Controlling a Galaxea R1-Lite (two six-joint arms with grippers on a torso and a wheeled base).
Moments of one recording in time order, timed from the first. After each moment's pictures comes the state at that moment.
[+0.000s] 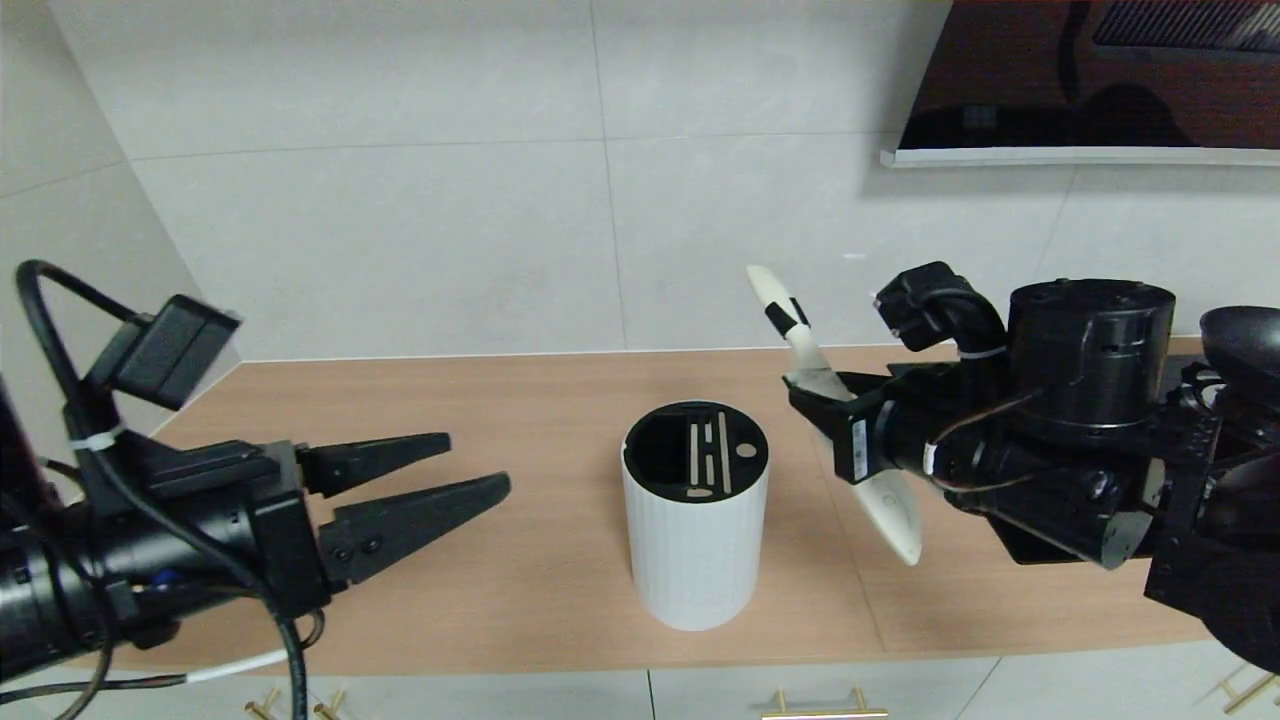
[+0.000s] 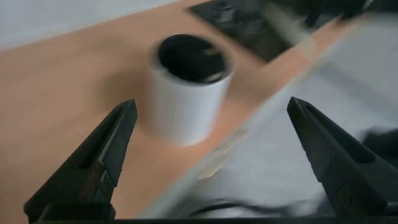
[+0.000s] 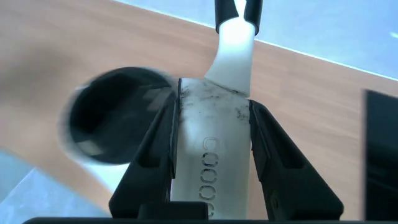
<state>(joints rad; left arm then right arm) -0.33 1.26 -0.54 -0.54 -0.55 -0.26 0.70 1.68 -0.85 -0.67 -0.20 -0.01</state>
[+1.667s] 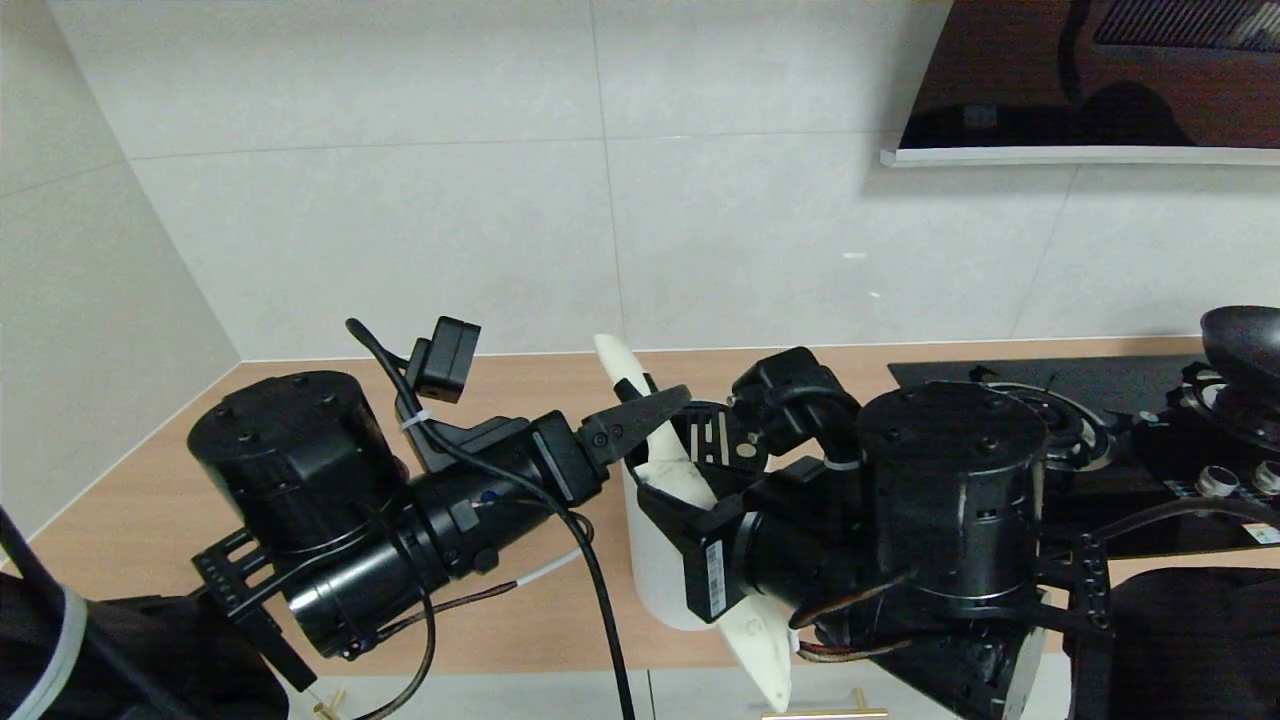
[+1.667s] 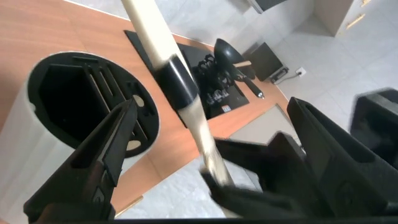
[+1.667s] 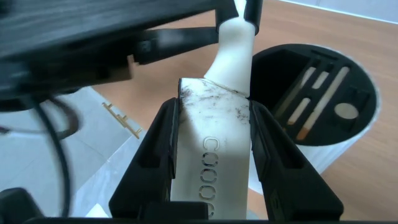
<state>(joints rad) -0.61 1.73 -0.53 -1.24 -0.21 -0.75 1.01 1.78 -0.87 -0.73 -0.26 0.18</state>
